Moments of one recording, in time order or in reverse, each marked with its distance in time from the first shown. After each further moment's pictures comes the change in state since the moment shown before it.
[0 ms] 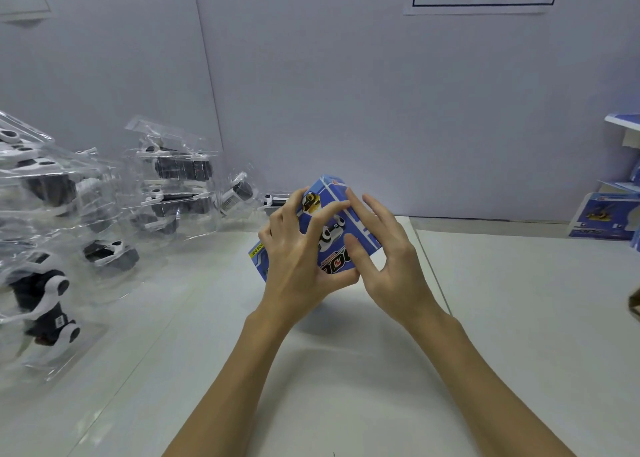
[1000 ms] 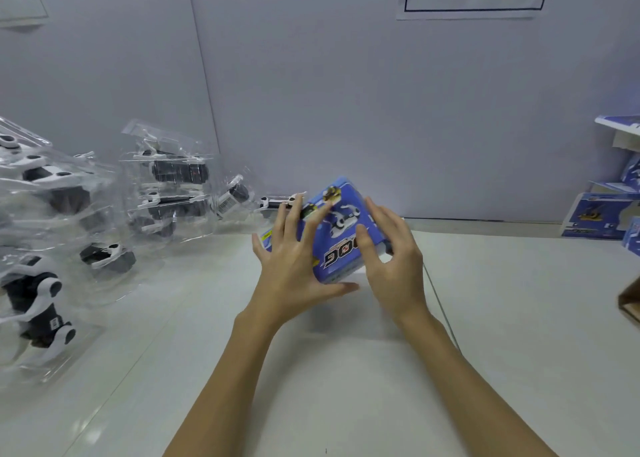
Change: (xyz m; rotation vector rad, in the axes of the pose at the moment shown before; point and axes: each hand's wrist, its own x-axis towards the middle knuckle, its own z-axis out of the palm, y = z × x) left_hand -0.004 -0.015 0.002 -0.005 -0.312 -0.122; right_hand 0.000 0.017 0.005 0.086 0.273 0.132
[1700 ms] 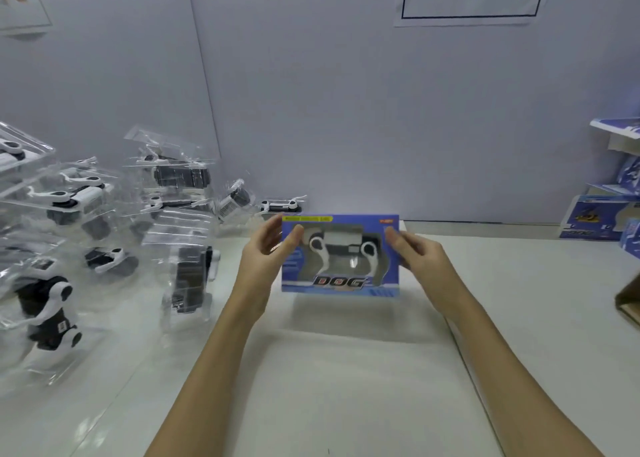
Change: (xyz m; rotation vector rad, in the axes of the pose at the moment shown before) left_hand 0.009 -0.037 -0.007 -0.999 0.165 -0.361; right_hand 0.025 0.032 -0.055 0.207 -0.282 0.359
